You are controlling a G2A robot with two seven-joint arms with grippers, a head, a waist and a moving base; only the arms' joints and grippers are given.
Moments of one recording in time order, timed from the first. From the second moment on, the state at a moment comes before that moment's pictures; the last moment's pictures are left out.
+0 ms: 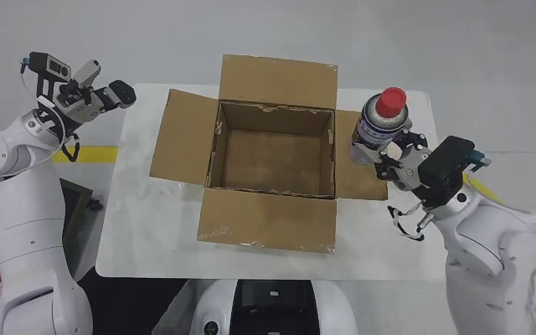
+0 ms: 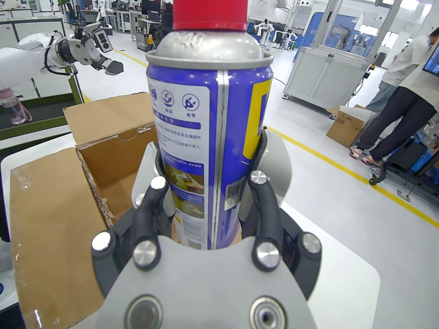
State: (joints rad) left arm 0.79 -1.07 -1.82 -1.18 -0.40 -0.18 -1.27; right arm -1.40 -1.25 1.70 -2.15 -1.08 -0.67 0.27
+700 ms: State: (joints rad) left arm 0.79 -1.07 -1.82 -1.18 -0.40 -0.18 -1.27; right arm -1.48 -1.24 1.77 -2.18 -1.05 -0.68 0.22
